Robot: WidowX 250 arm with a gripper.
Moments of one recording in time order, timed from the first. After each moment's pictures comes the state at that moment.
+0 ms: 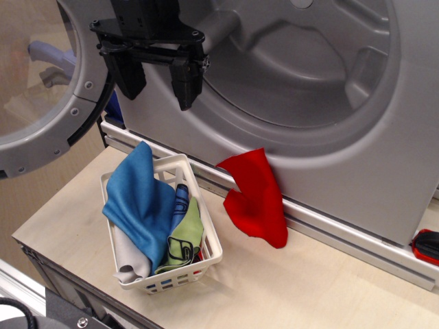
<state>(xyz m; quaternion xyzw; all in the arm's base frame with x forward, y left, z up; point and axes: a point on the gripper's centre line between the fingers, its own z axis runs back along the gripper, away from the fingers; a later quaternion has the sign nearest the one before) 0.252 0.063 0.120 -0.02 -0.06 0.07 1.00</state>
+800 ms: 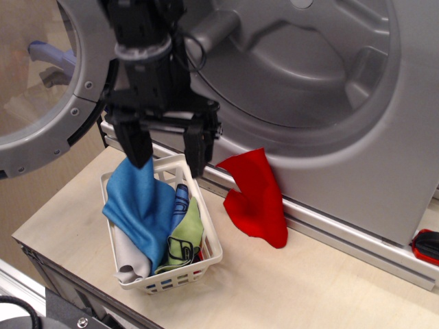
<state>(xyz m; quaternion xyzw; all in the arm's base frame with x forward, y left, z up) 0.212 0.038 0.078 -0.05 0.00 0.13 0.99</state>
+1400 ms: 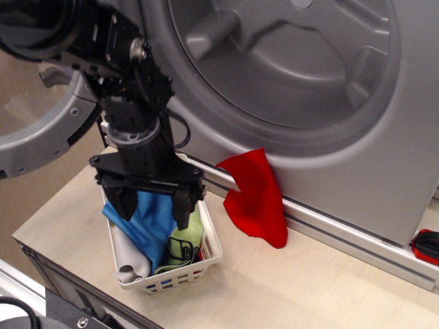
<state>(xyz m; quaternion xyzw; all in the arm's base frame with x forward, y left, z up) 0.196 0.052 0.021 0.00 -0.03 0.17 0.99</state>
